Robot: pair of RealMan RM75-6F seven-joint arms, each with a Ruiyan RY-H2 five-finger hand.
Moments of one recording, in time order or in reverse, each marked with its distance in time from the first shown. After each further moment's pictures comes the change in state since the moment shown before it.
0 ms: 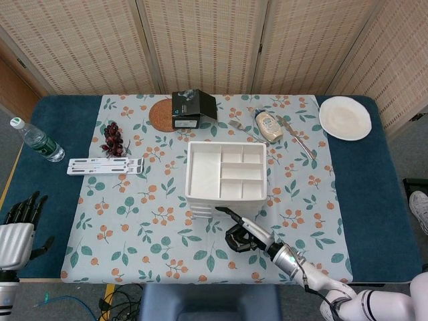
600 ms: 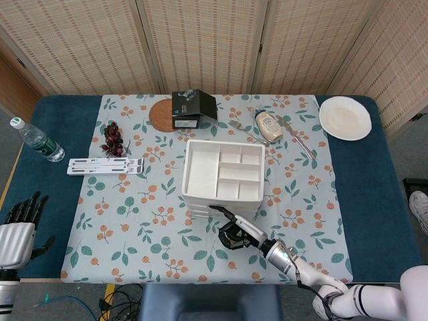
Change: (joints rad) left arm -0.005 -0.004 0.001 0.007 -0.008 -0.012 0.000; right arm 0.049 -0.032 0.010 0.020 0.024 -0.015 0.012
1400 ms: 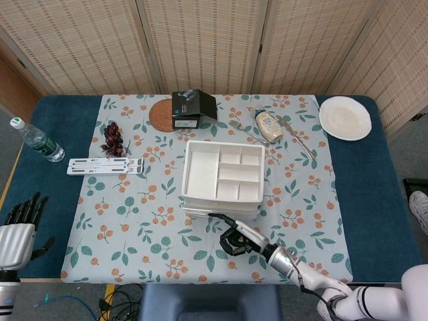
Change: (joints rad) left arm 0.003 -0.002 0.004 -0.003 0.002 0.006 0.007; right arm 0.004 0.024 -0.054 -0.022 -0.024 0.025 0.001
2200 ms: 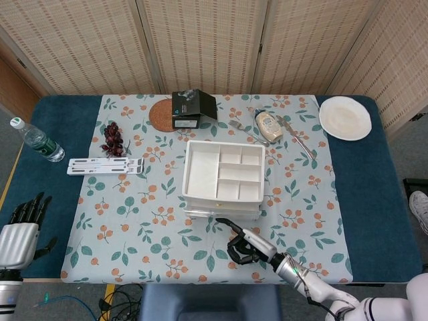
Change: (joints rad) left arm -0.010 -0.005 0.001 -0.001 0.001 -0.013 0.008; right arm -0.065 0.009 -0.072 -0.011 -0.026 0.082 -0.099
